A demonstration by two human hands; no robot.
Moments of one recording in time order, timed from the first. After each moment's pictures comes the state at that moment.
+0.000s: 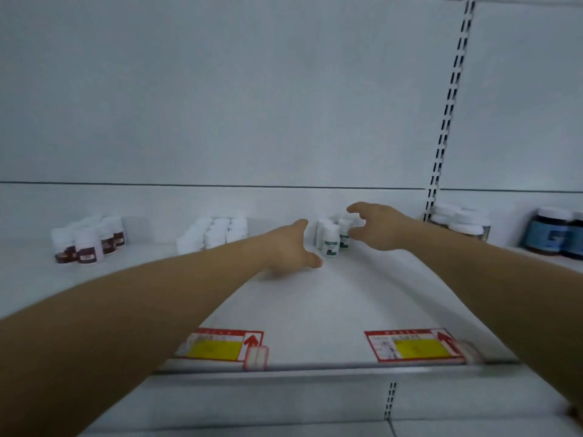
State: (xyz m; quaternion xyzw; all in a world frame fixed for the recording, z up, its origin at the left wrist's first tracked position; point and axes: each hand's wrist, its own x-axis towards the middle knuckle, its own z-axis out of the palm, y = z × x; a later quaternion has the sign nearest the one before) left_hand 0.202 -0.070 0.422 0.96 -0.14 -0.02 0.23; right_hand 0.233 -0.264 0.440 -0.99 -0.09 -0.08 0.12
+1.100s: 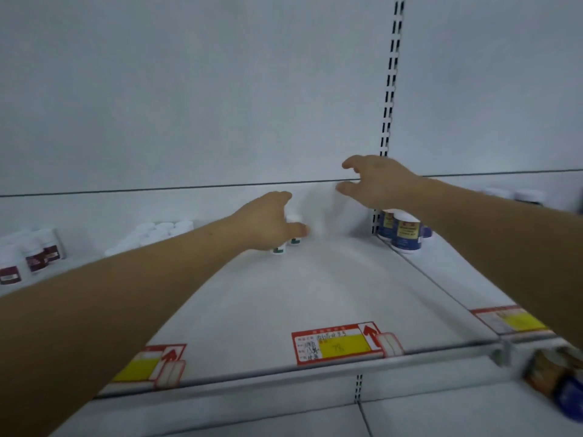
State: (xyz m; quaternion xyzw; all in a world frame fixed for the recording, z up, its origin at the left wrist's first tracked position) left_hand 0.201 -0.133 0.456 0.96 -0.18 0.08 0.18; right_hand 0.225 -0.341 0.490 -0.97 -0.08 -0.19 0.09
